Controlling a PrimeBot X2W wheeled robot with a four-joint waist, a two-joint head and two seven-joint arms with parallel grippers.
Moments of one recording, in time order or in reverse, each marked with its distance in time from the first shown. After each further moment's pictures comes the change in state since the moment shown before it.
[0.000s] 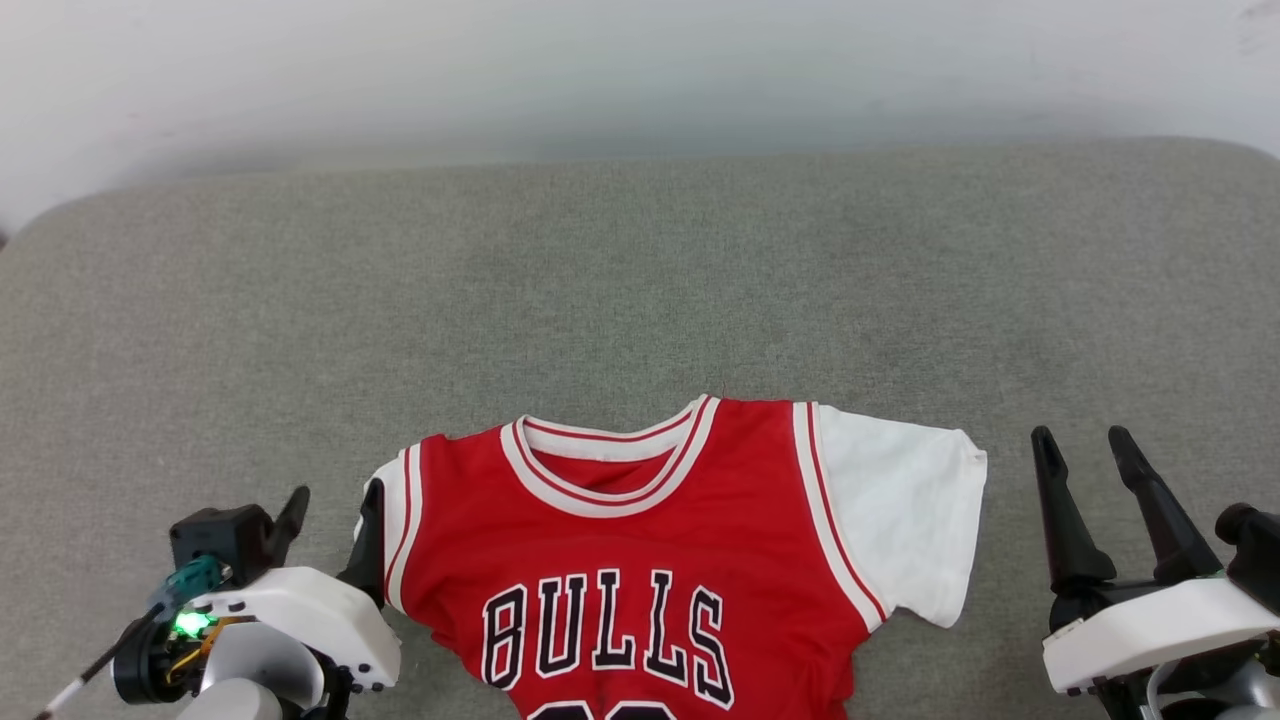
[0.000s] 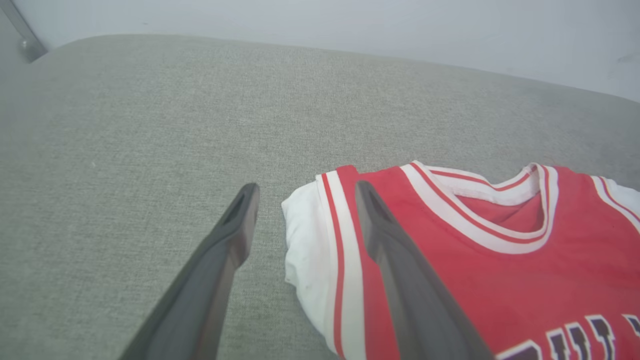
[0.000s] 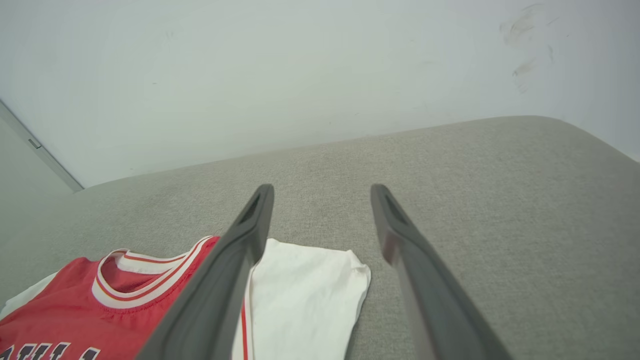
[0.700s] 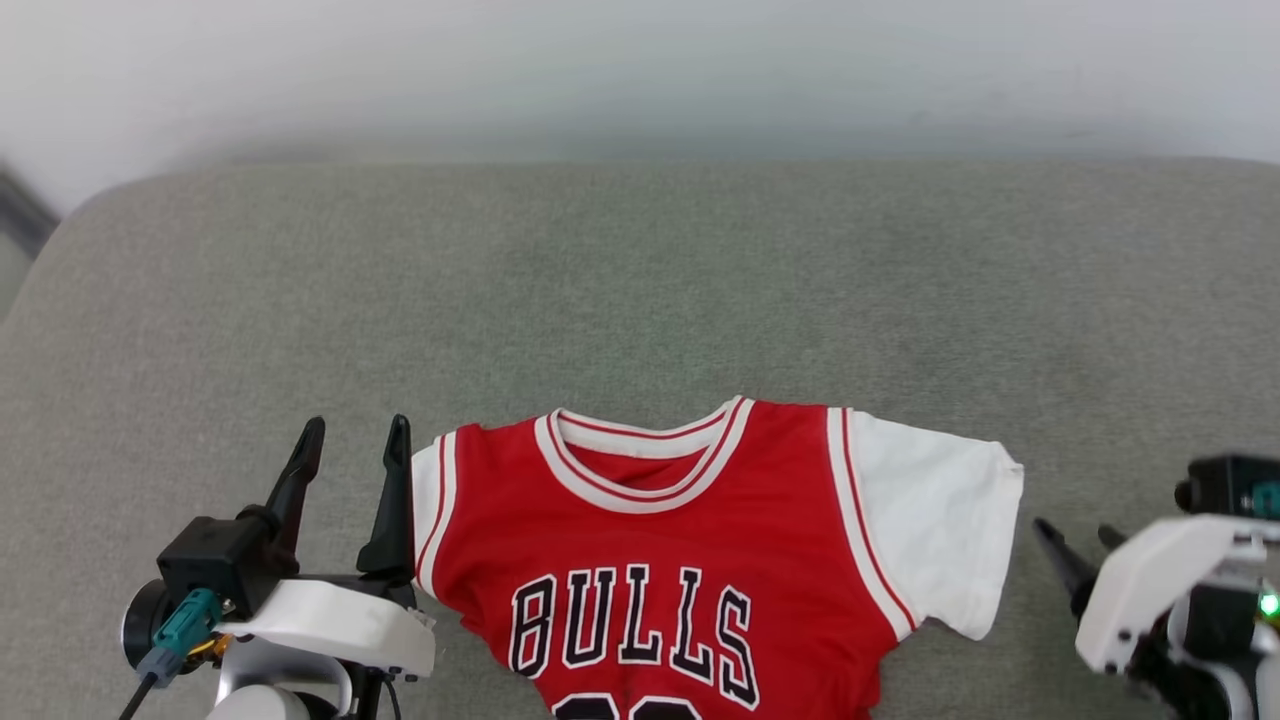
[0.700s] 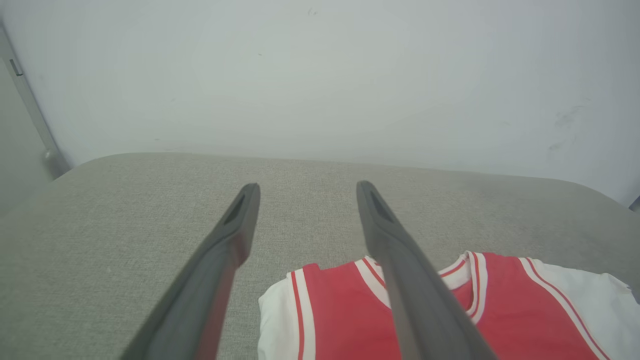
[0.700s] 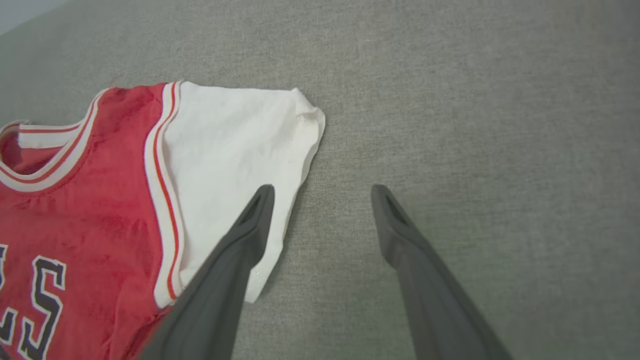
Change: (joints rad) left arm 0.052 -0.026 0.040 -0.231 0.137 0.020 -0.169; right arm -0.111 -0.040 -0.116 0.201 0.019 0.000 0.587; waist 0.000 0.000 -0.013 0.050
